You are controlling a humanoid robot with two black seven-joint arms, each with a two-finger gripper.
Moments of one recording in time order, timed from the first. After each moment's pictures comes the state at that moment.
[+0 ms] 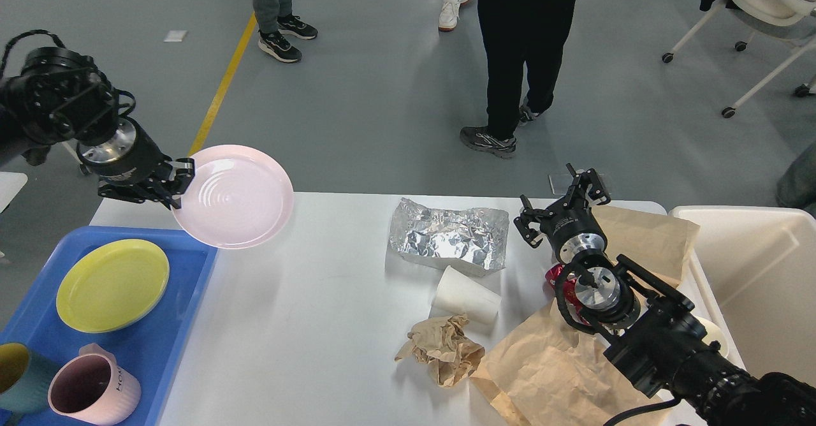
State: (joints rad) left arm -1.51 0.41 0.96 -0.43 0.17 -0.96 0.13; right arm 0.59 -0.07 0.84 0.64 0.07 0.06 0.32
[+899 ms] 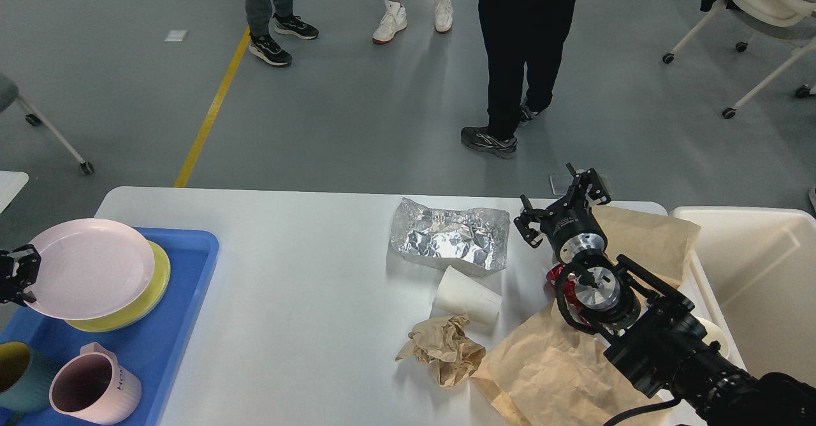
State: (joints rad) left arm -1.04 0.66 0.68 -0.14 0.17 -0.96 0.13; right arm 0.59 -0.06 0.84 0.64 0.07 0.06 0.32
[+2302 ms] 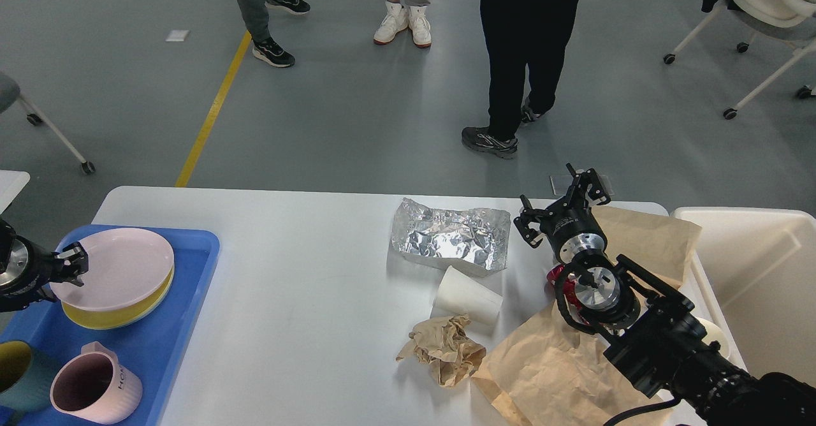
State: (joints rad) left arm -0.92 0.46 0.65 0.02 0.17 -0.78 0.13; right arm 0.59 -0.06 0.84 0.64 0.07 0.06 0.32
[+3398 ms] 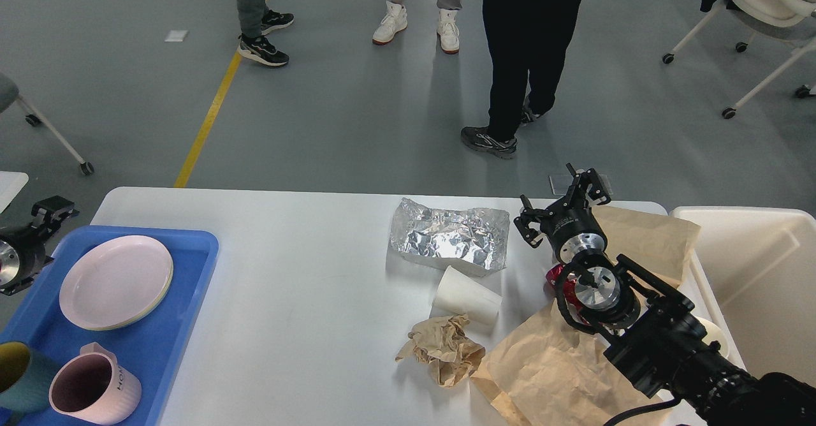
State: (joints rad) left arm -0.79 0.48 0.06 0.02 0.08 -0.36 -0.19; right arm 0.59 -0.06 0.84 0.64 0.07 0.06 0.32
